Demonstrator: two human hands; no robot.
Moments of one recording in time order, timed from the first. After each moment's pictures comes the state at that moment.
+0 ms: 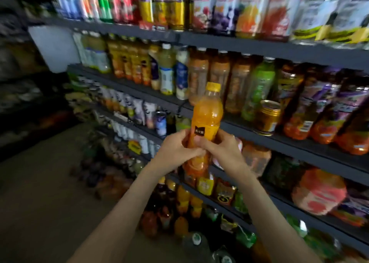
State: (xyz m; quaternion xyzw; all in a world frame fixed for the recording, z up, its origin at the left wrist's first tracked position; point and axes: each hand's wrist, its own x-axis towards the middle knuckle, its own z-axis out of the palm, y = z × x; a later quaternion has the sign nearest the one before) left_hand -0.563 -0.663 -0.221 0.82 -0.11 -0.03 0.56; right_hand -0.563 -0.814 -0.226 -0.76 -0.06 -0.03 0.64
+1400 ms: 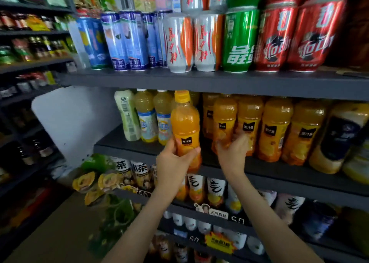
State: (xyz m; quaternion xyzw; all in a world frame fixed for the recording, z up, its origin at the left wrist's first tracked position) left_hand -0.056 -0.129 -0.228 0.78 -0.08 0.15 0.60; right_hand -0.039 -0.280 -0.251 -0.78 0.15 -0.41 0.45
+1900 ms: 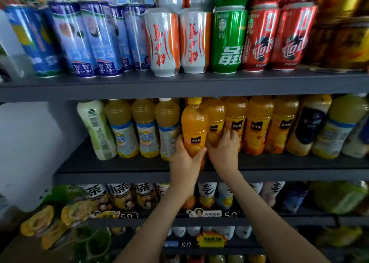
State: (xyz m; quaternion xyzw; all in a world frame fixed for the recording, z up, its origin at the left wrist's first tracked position) left_hand 0.001 -0.156 -0.231 0.82 -0.22 0.08 0.53; right_hand -0.018 -0.269 -0.238 -0.83 0.27 -0.40 0.28
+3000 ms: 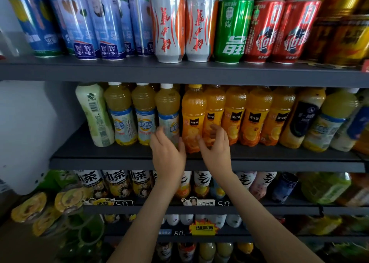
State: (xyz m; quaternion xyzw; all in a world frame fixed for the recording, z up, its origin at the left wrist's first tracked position) left_hand 0.005 -0.135 -0.247 0.85 -0.16 0.24 0.45; right_hand -0.044 -0.241 -0.251 -0.82 0.19 -0.40 0.36
